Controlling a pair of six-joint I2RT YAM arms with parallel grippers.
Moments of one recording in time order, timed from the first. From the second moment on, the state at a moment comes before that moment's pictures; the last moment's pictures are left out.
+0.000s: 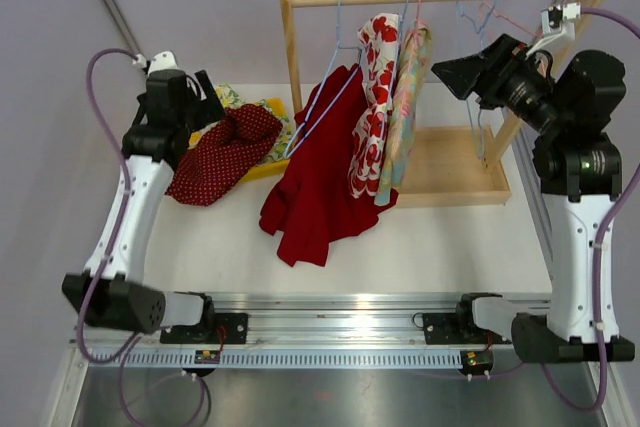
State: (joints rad) left arm -0.11 1.40 1.51 -0.65 -0.28 -0.37; right arm 0.03 1.16 1.75 -0.56 -0.54 0.59
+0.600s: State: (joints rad) left arm -0.45 0.80 1.06 -0.78 -0.40 -0.41; right arm 0.15 1.42 1.91 -0.61 -0.44 0.52
